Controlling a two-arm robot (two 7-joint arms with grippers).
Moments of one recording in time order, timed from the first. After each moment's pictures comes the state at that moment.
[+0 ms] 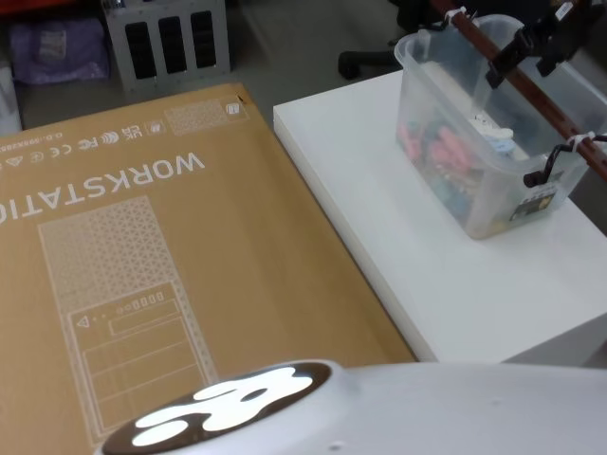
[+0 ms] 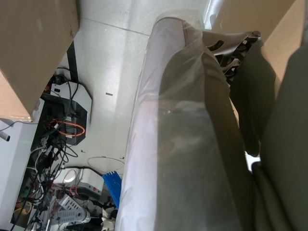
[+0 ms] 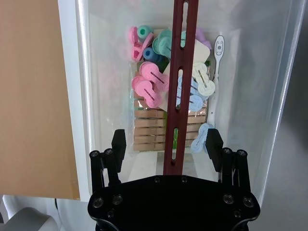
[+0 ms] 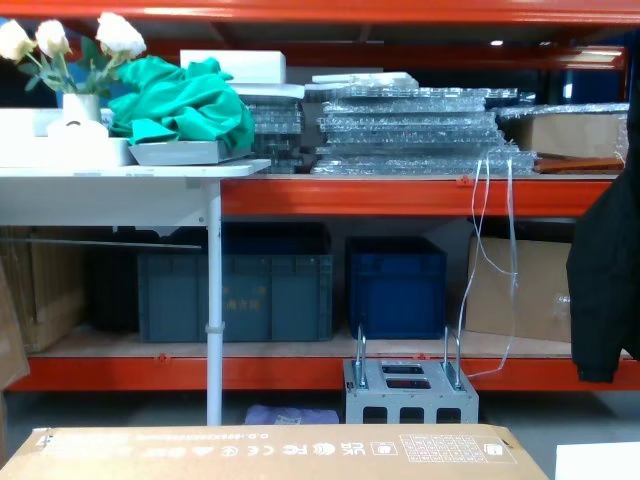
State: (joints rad) left arm -1.47 0.98 1.56 -0.90 0.05 0.15 -1.47; right arm 0.96 1.10 -0.79 -1.31 -0.20 0.02 1.39
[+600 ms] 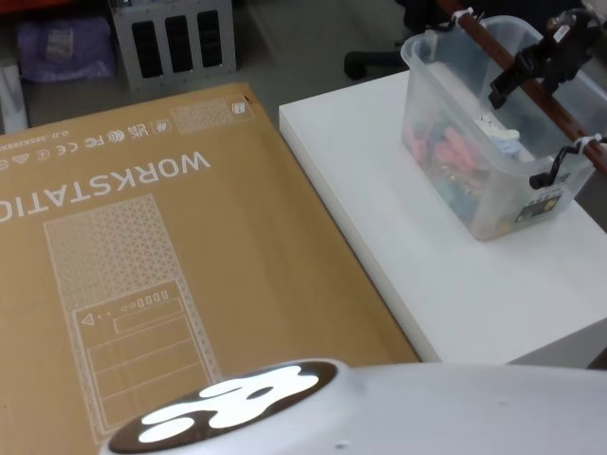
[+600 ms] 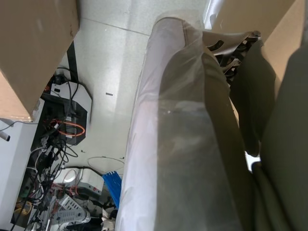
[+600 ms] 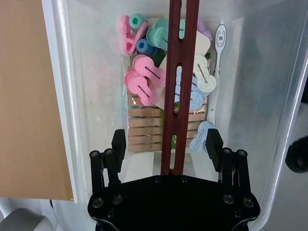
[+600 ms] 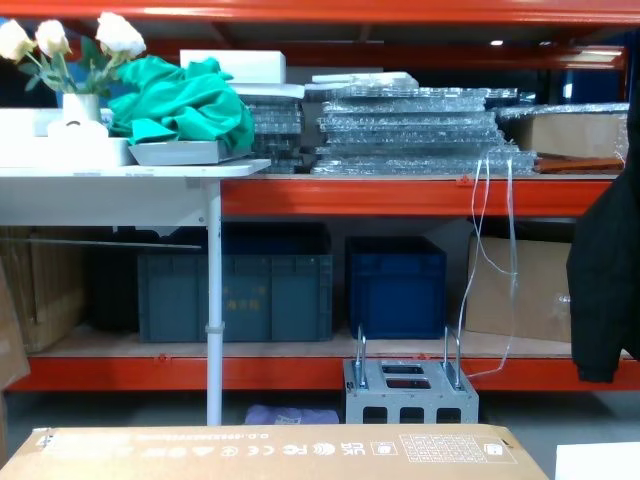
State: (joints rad) left arm -1.47 0.98 1.56 -0.90 0.05 0.15 -1.47; right arm 0.96 1.07 -0.84 -1.27 -0.23 0.02 1.38
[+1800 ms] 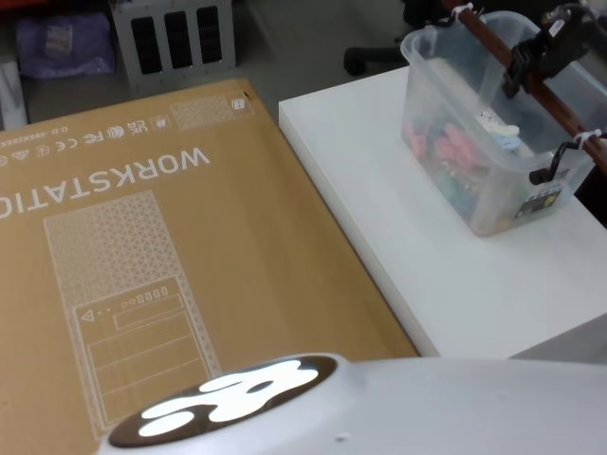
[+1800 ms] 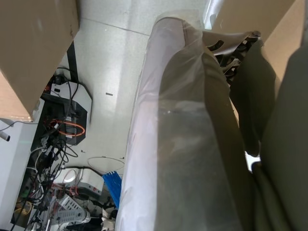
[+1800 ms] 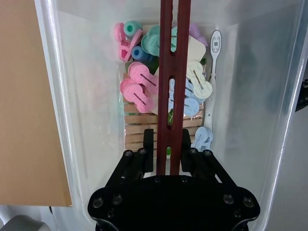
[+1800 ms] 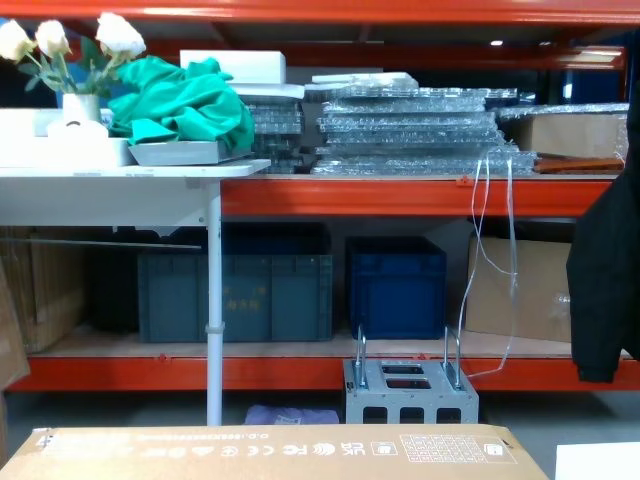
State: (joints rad) left arm -1.47 0.98 1.56 -0.90 0.05 0.15 -1.47; right arm 0.98 1.05 -0.86 -1.23 -0.24 0.03 1.37
